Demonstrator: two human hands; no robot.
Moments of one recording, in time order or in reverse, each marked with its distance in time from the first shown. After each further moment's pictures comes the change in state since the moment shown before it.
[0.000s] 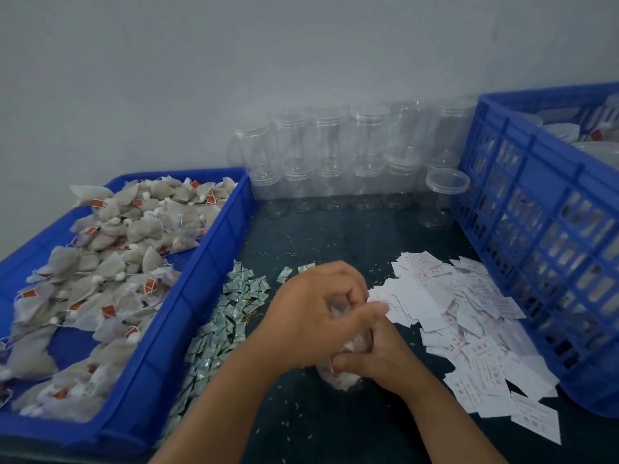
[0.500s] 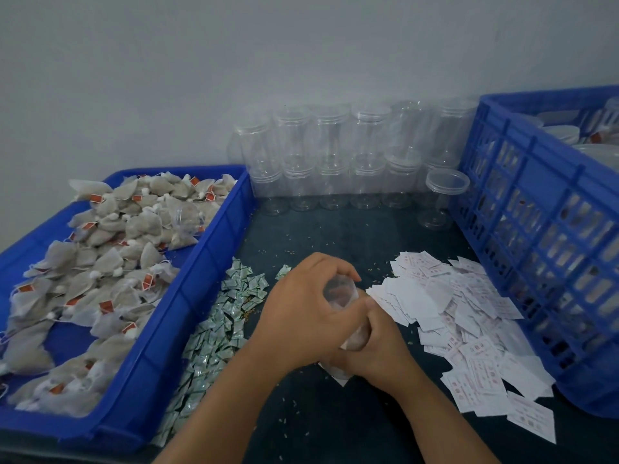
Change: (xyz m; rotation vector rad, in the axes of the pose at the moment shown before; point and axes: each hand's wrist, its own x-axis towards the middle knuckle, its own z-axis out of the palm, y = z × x) left_hand -0.003 -0.008 0.008 0.195 0.143 -0.190; right_hand -0.002 -0.007 0.008 -0.079 0.138 -0.072
